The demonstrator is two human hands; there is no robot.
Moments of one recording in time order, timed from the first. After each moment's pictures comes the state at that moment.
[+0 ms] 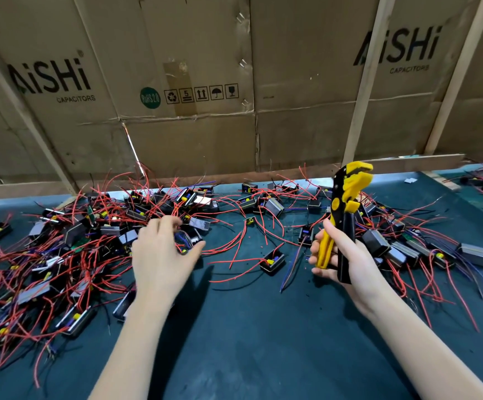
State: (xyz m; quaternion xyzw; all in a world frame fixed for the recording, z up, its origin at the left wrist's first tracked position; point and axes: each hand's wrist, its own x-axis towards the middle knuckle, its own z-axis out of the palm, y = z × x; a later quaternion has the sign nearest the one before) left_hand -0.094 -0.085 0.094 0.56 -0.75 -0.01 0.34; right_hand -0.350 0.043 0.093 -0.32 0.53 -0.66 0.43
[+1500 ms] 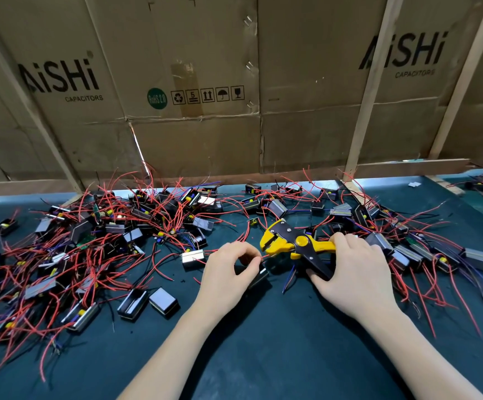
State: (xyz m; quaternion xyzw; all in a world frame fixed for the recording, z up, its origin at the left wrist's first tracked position) left_hand -0.154 -0.053 0.062 0.34 -0.82 -0.25 0.39; right_hand -0.360 0.042 0.066 -0.56 0.78 -0.19 -0.20
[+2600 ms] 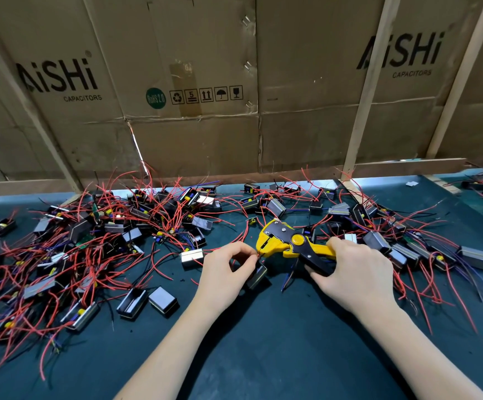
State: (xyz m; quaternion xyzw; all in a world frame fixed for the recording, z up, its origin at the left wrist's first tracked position) left_hand -0.155 -0.052 0.064 0.39 -0.77 -0.32 0.39; right_hand -0.356 0.043 0.071 -0.54 0.78 -0.21 -0.22
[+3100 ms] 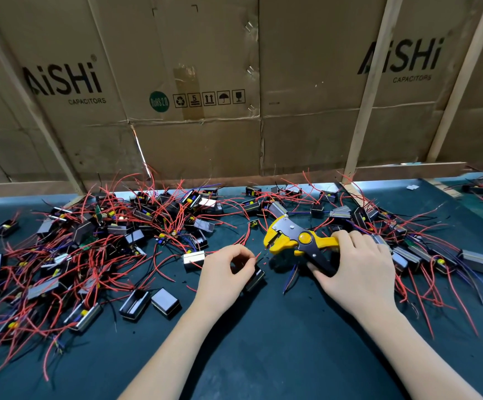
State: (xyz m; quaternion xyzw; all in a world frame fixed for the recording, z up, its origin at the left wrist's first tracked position) left_hand -0.153 -0.057 0.060 0.39 -0.78 -0.29 0.39; right_hand -0.366 0.037 0.059 -0.52 0.77 -0.24 -0.29
